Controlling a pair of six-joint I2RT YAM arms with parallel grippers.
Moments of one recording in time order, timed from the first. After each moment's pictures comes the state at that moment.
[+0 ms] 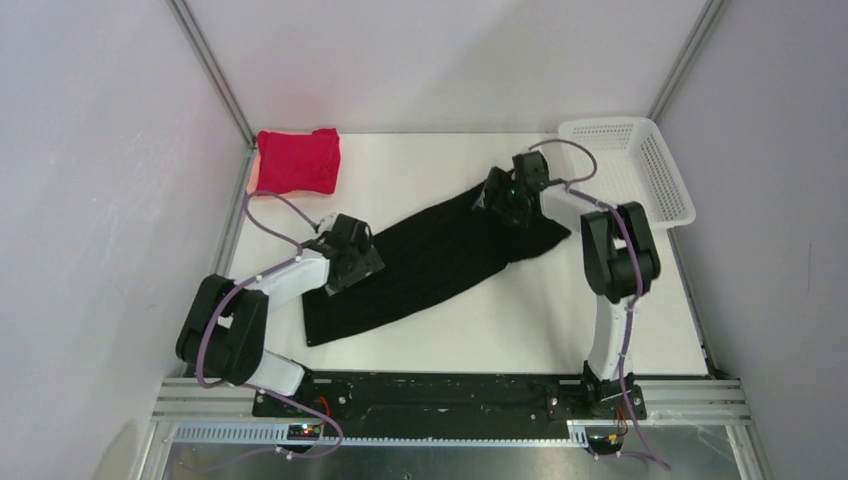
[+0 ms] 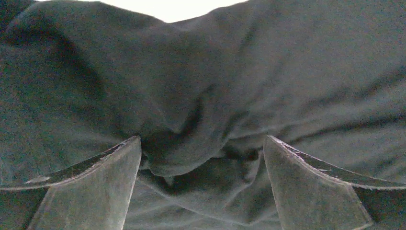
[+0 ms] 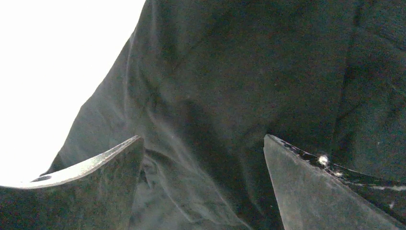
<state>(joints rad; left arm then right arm) -0.38 1.46 0.75 -0.40 -0.26 -0.82 0.29 1.95 1.28 -0.21 -0.17 0.67</state>
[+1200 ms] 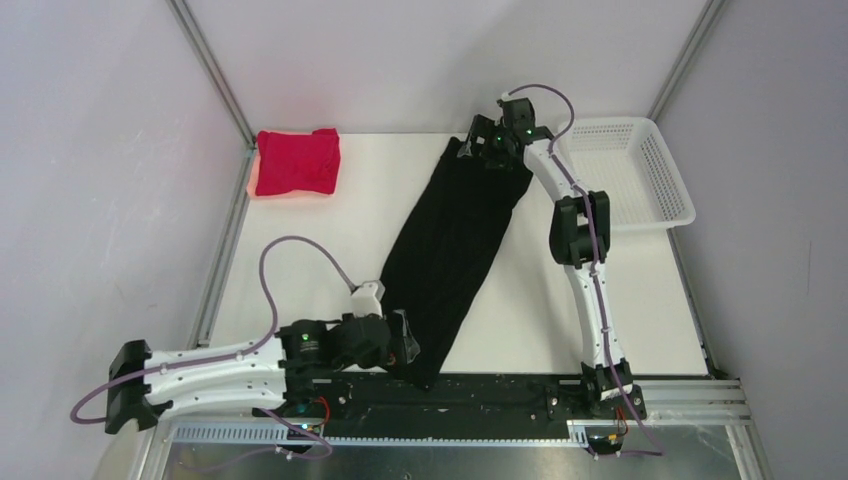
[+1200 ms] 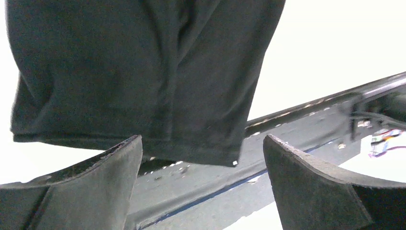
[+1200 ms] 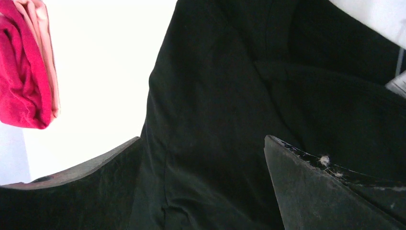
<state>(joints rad) -1.26 0.81 0.45 -0.58 -0.33 -1.18 0.25 2.60 2.43 -0.56 -0.32 0.52</state>
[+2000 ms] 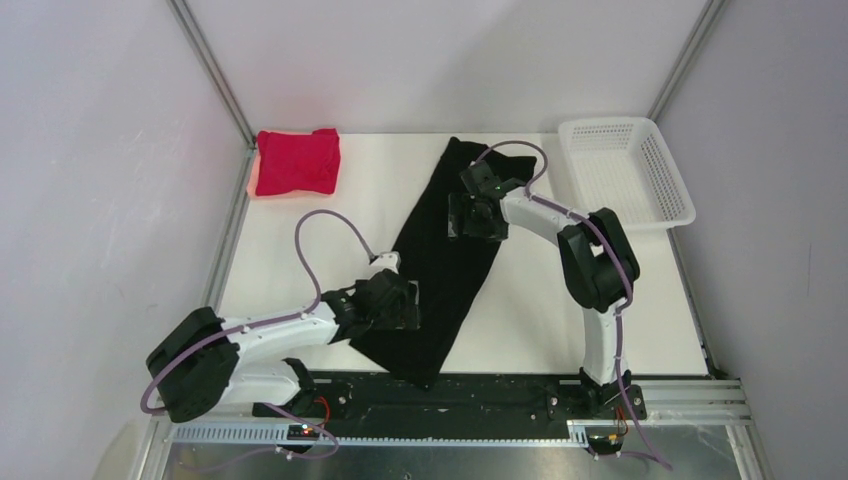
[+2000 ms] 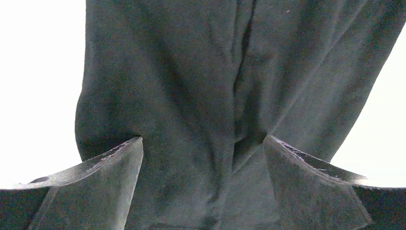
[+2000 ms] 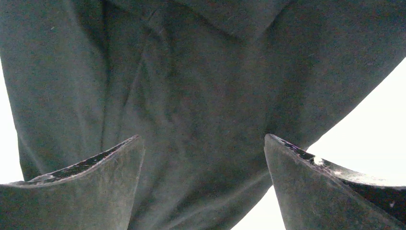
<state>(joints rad) -0.89 1.23 0.52 -0.27 -0.25 -0.76 0.55 2.01 1.50 -0.57 0.04 0.52</state>
